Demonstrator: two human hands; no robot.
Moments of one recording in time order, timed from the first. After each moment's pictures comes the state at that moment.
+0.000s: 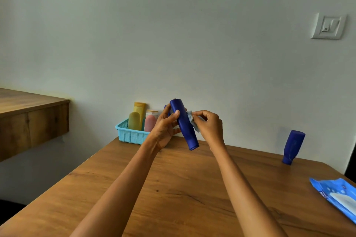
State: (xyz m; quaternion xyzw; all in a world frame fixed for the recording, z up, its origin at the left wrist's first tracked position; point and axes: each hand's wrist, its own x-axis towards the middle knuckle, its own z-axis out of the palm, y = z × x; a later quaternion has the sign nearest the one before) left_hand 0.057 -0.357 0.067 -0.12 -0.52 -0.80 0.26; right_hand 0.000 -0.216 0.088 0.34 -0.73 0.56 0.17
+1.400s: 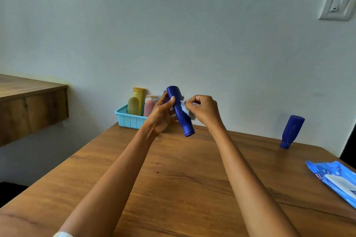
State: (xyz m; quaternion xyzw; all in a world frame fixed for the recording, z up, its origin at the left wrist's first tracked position) left_hand 0.066 -0.360 0.061 -0.12 -0.51 -0.82 0.23; right_hand 0.010 -0.218 0.097 0.38 -0.76 0.51 0.13
